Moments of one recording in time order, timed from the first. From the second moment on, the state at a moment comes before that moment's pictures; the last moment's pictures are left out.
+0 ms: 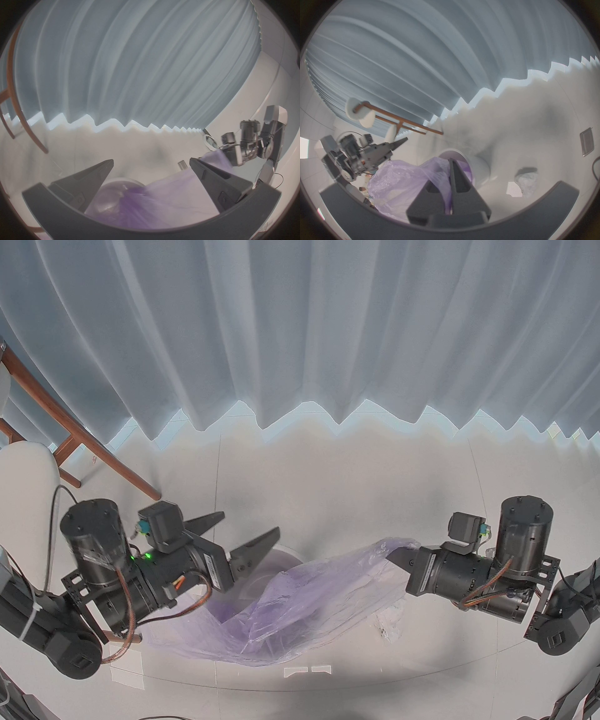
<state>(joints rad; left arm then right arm) -0.56 1.71 -0.44 -1.22 -0.11 -0.19 0.65 1.72 -0.52 -0.94 0.11 0.50</state>
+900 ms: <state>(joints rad) -0.06 1.58 -0.37 -1.19 -1.01 -0.14 0.66 1.75 -0.42 -1.12 0.13 0.59</state>
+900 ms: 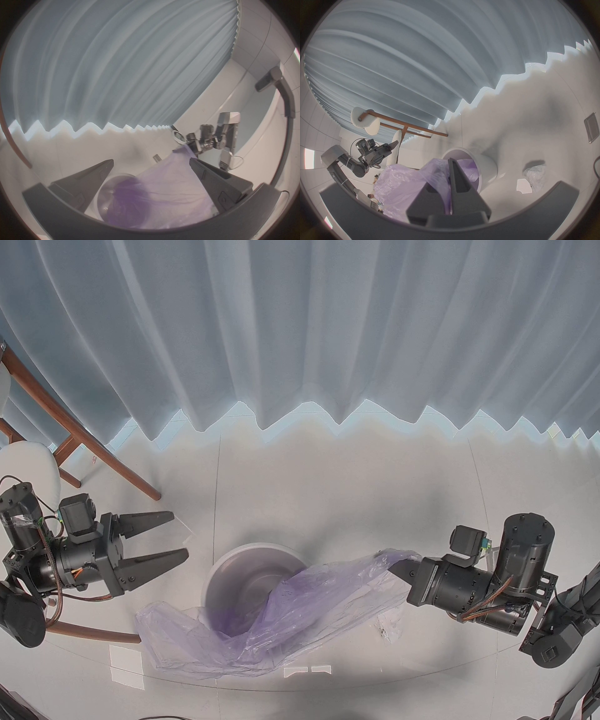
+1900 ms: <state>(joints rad) 0.12 1.91 -0.25 -1.29 -1.27 0.30 0.68 1.90 -0.38 -1.28 0.12 0.59</state>
